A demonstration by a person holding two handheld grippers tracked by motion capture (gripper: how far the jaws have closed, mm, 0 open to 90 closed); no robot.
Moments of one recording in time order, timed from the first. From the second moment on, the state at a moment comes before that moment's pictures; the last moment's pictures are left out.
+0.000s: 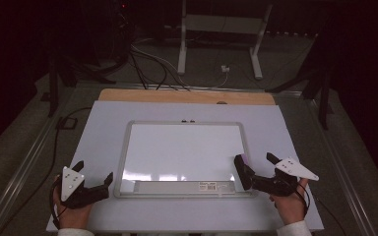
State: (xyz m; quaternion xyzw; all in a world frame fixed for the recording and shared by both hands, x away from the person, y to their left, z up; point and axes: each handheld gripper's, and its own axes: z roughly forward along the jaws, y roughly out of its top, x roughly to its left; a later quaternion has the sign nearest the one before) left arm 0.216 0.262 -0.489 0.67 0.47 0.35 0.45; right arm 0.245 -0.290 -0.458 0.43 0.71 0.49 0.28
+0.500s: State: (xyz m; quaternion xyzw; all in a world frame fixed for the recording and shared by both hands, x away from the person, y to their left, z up) left arm 0.206 0.274 -0.477 0.63 0.46 0.34 0.52; right arm 0.233 -0.309 -0.475 0.40 0.70 0.51 0.29
